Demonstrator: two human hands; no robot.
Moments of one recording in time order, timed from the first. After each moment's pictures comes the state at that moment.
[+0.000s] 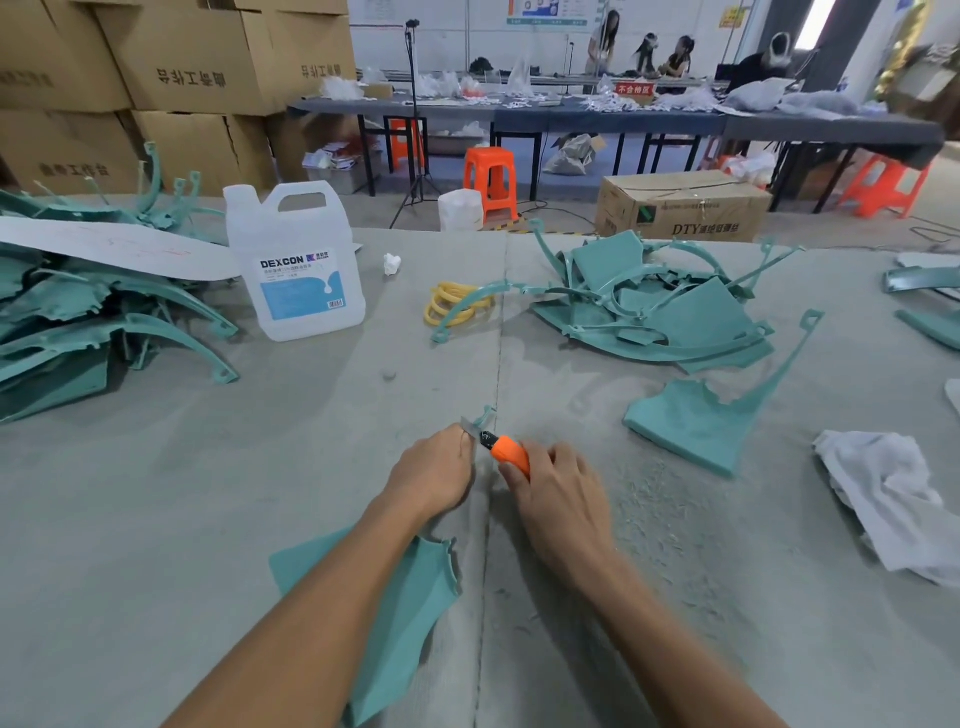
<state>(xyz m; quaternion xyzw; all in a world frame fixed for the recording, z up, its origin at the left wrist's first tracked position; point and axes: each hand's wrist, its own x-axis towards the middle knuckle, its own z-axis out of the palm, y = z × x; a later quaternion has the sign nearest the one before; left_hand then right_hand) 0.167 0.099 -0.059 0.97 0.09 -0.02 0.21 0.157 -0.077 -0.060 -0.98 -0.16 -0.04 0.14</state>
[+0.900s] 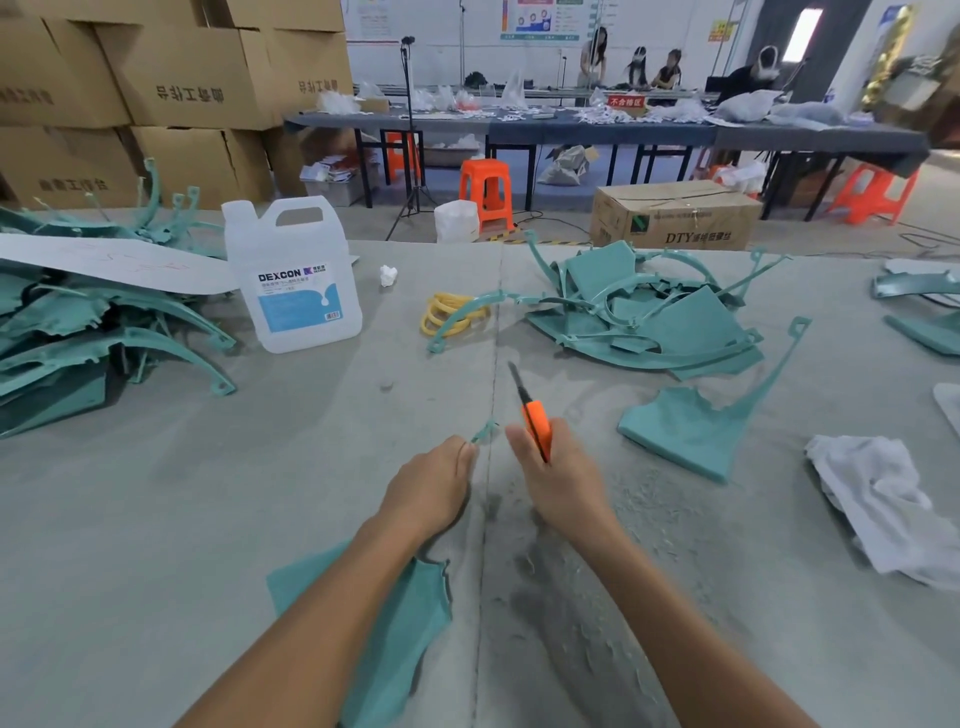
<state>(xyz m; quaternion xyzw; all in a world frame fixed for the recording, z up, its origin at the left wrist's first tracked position) 0.149 0.094 -0.050 0.97 0.08 0.02 0.23 0.173 -0.080 -0.036 -0.88 -0.09 -0.01 0.46</state>
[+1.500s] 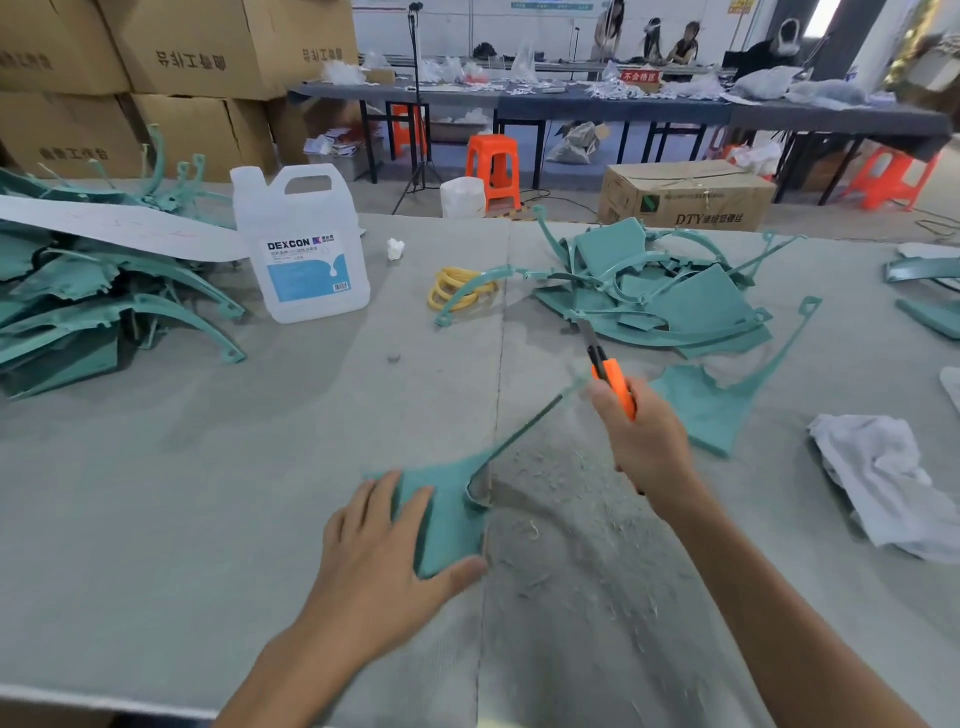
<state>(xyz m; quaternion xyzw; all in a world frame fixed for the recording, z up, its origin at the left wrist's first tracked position) 0.015 0.102 -0.055 0.99 0.09 -0.02 0.13 0.183 -0.140 -0.012 -0.86 -0.07 -0.06 0.50</state>
